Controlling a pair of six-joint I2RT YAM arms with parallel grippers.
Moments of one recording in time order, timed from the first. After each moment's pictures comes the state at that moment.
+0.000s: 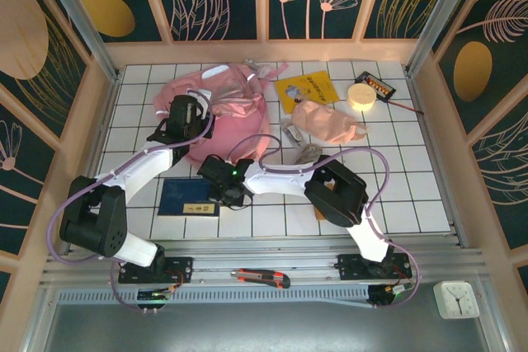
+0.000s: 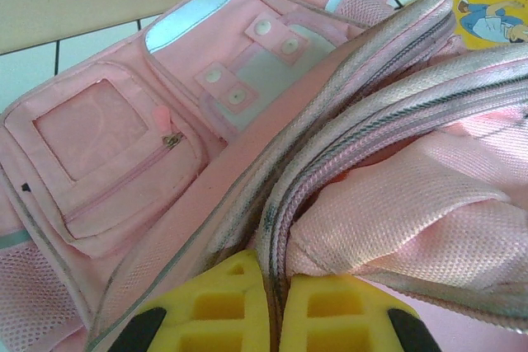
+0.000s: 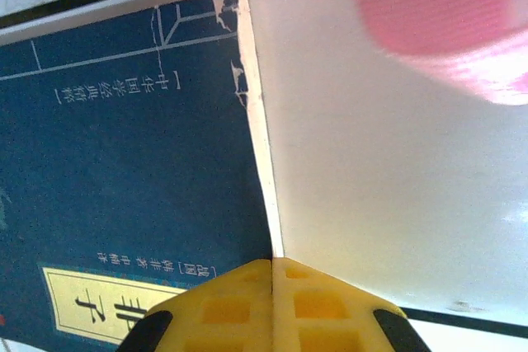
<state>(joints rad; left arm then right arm) -0.34 1.49 0.94 -0.02 -0.09 0.00 1.16 2.08 1.48 -0.57 0.00 1.27</state>
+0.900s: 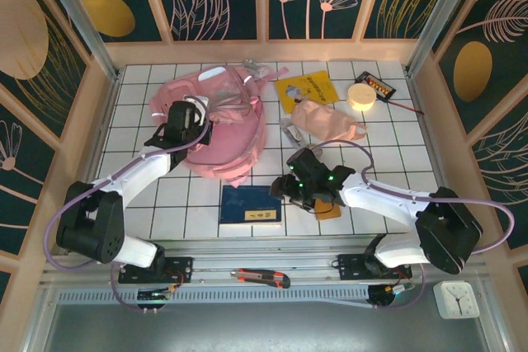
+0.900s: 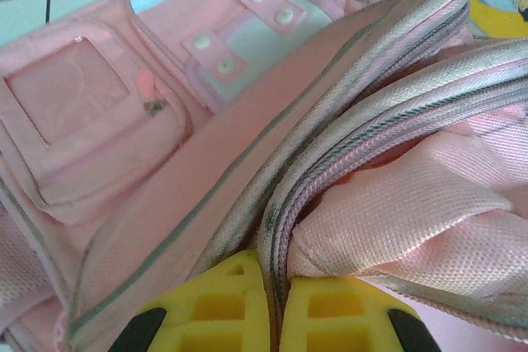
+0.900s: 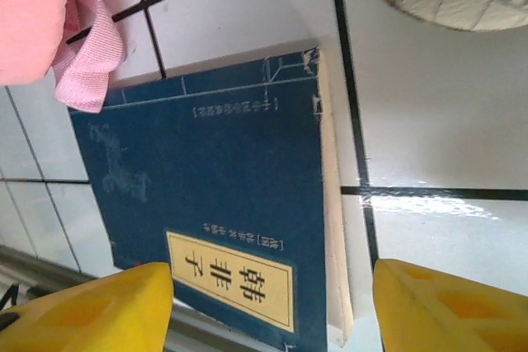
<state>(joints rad) -0.33 1.44 0.87 -0.07 -0.08 -0.07 0.85 1.32 0.72 -0.41 -0.23 1.07</state>
